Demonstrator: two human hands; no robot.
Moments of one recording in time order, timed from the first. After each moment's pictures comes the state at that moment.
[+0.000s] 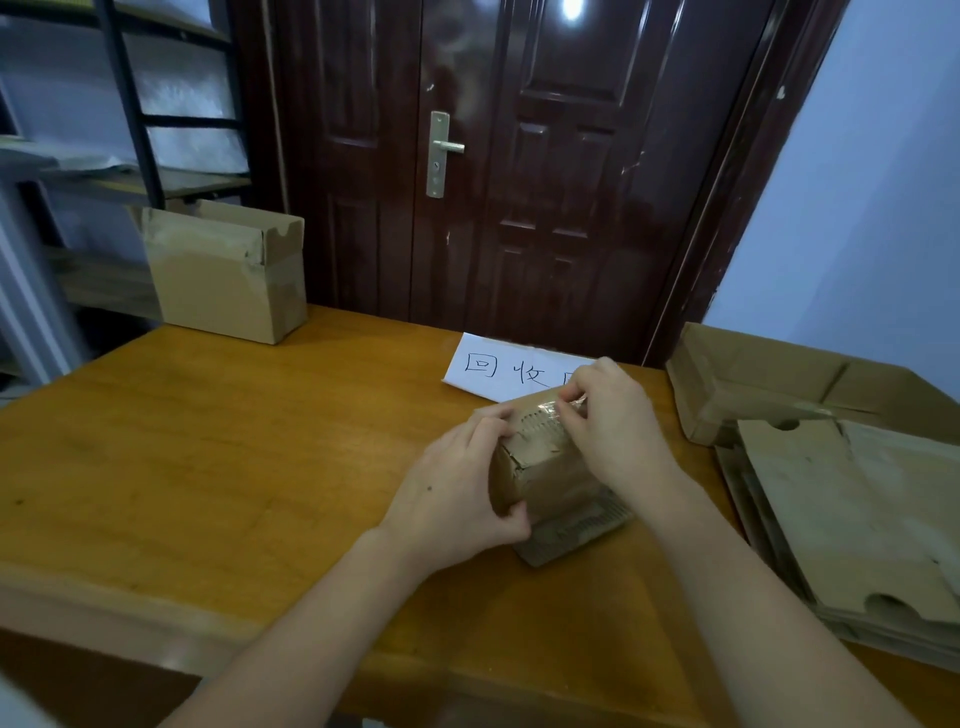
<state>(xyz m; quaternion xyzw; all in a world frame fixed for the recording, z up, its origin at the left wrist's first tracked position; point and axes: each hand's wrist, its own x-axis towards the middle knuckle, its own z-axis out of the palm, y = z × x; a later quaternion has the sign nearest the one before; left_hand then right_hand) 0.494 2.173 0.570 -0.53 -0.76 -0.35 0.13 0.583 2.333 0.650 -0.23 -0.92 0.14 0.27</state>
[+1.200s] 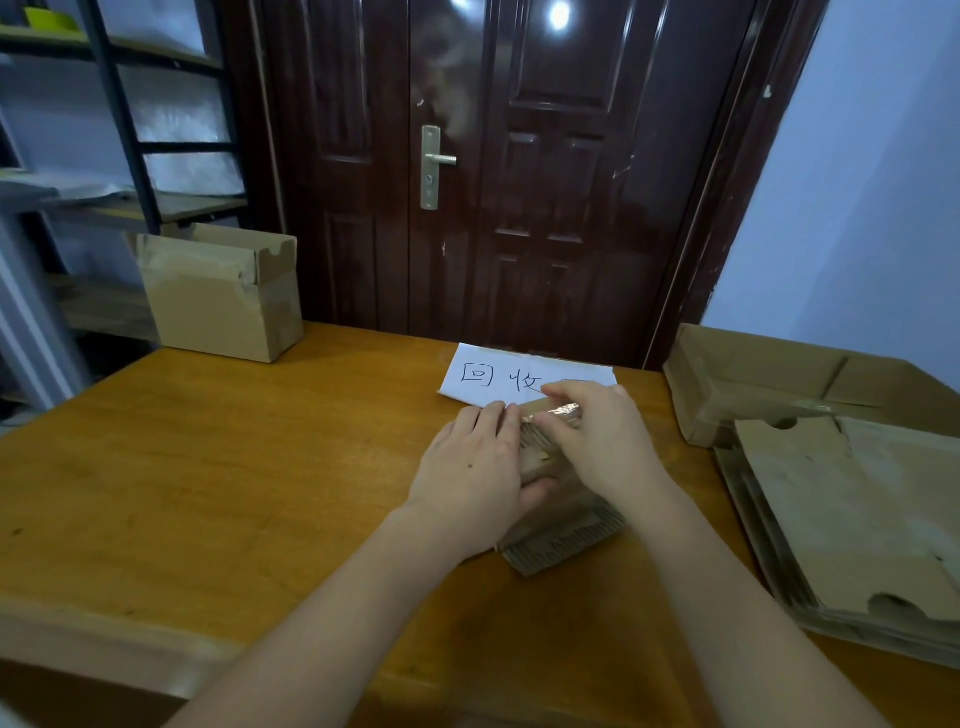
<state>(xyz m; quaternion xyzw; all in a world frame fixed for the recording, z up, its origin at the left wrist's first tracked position) 0.497 2.210 0.592 -0.47 -0.86 -0.12 0.18 0.584 2.337 0.643 -0.26 -0.91 0.18 0.26</state>
